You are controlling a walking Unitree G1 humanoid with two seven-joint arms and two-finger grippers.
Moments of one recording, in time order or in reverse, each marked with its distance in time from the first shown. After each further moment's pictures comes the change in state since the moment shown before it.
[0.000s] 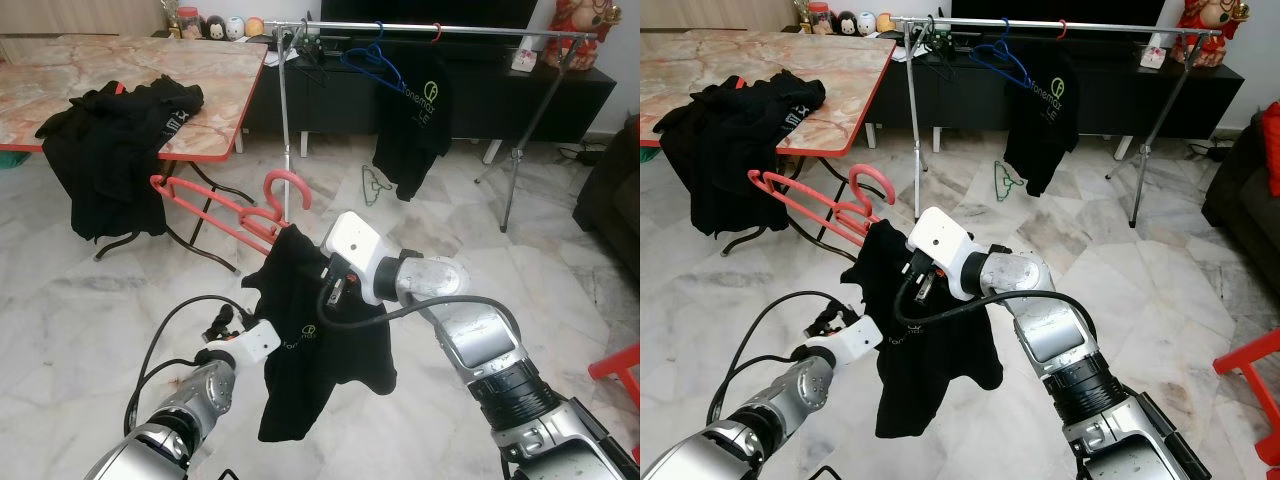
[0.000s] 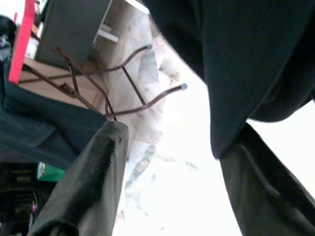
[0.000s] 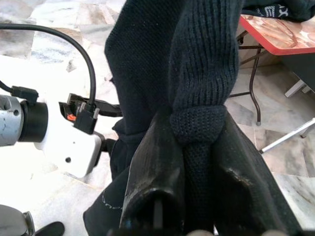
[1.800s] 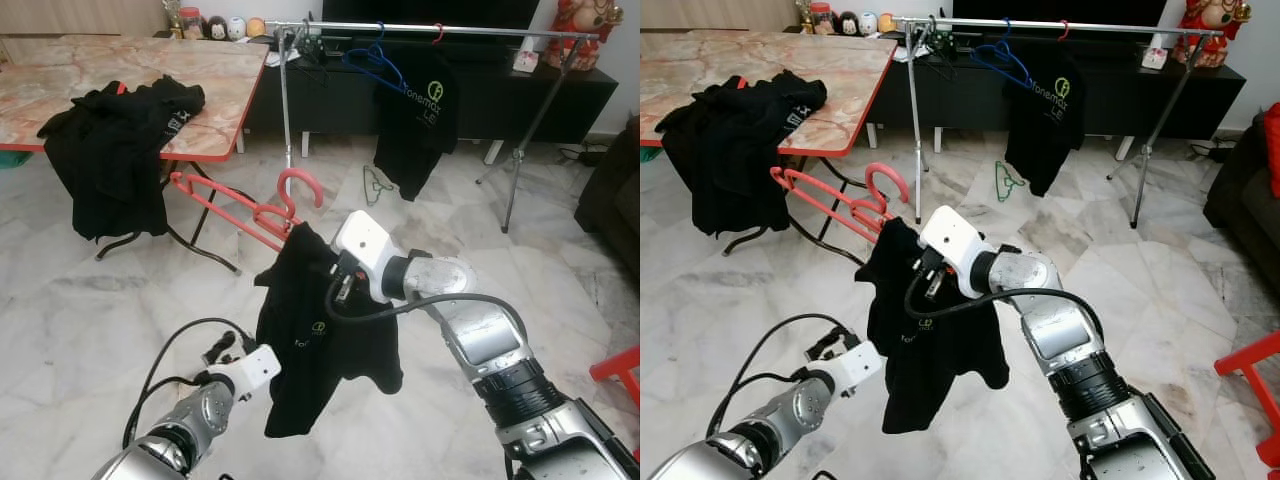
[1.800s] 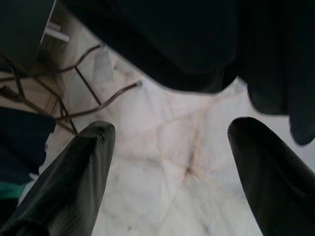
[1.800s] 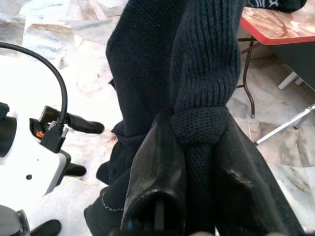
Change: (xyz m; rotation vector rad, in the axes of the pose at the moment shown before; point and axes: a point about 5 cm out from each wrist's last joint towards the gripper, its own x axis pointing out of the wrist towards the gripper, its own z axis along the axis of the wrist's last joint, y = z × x) left arm -0.011 -0.030 -0.005 -0.026 -0.021 -0.194; right arm -0.005 -0.008 -0.009 0.016 0.024 -0.042
